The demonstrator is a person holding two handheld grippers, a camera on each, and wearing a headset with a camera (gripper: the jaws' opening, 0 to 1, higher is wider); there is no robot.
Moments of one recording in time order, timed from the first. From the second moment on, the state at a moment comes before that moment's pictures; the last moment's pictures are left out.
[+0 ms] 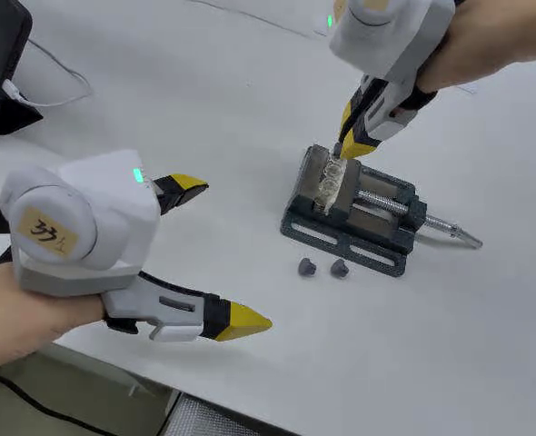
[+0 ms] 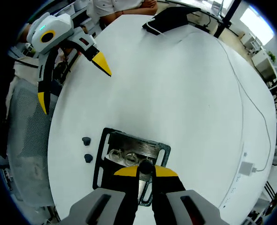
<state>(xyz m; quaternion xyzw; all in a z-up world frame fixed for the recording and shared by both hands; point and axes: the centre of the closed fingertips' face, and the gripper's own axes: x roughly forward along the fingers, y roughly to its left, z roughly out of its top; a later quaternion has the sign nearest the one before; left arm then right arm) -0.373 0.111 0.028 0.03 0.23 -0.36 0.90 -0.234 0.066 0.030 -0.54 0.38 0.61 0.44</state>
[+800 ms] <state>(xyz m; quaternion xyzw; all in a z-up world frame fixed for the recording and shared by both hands) -0.372 0.112 0.027 0.03 0.23 -0.36 0.90 -0.230 0.069 0.028 -0.53 0.40 0.60 0.45</state>
